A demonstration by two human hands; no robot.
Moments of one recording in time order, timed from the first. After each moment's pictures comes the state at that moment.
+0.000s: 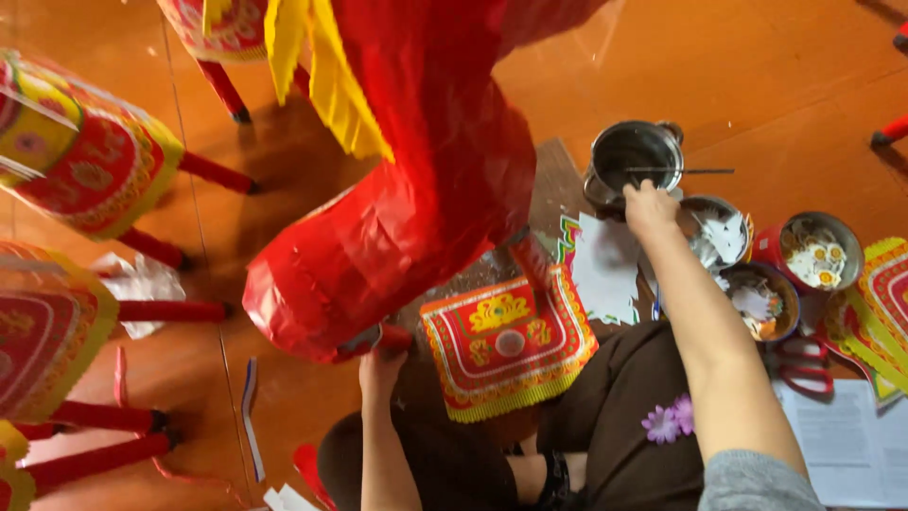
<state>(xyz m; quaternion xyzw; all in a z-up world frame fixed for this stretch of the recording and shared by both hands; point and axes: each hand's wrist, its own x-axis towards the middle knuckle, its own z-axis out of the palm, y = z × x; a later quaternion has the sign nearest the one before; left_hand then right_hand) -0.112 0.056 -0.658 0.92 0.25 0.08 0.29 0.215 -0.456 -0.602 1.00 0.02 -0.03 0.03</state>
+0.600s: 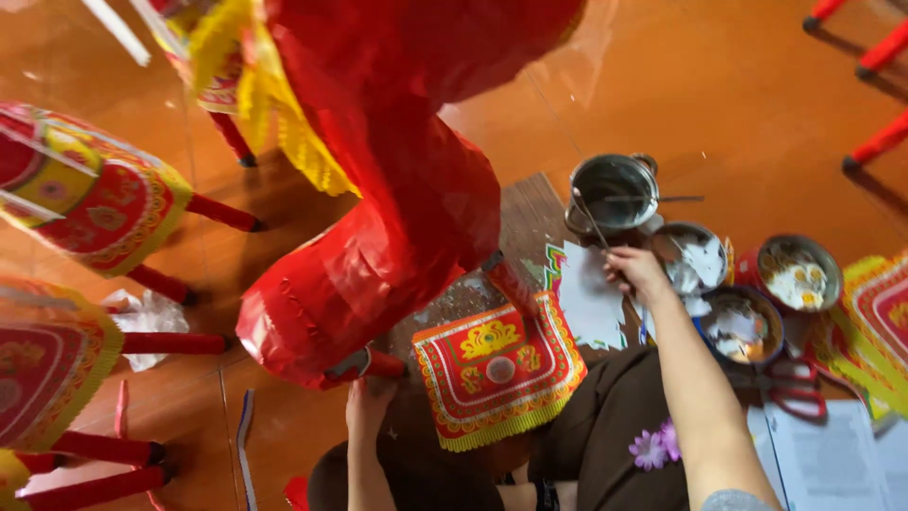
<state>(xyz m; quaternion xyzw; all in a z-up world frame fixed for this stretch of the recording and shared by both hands) -0.134 0.057 -0.644 0.90 0.32 -0.05 0.31 0.133 -0.466 -0.588 0.73 -0.21 -0.14 -0.64</state>
